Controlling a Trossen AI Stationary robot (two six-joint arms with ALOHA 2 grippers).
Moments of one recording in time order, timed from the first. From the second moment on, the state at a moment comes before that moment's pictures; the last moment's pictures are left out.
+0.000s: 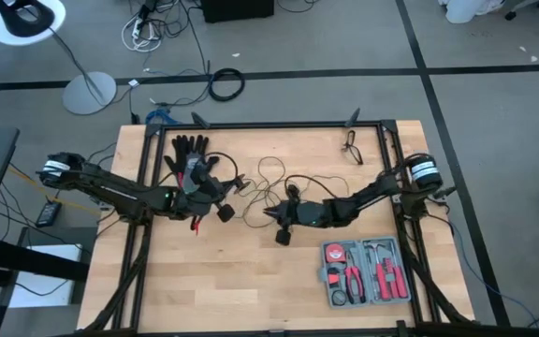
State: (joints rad) left arm -0.17 1.19 0.49 0.13 -0.80 -0.30; right arm 0.18 1.88 0.82 0.70 0.43 0.07
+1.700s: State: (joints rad) left arm -0.16 1.18 0.49 0.27 -0.79 -0.29; right arm 0.05 2.16 1.15 0.61 0.15 -0.01
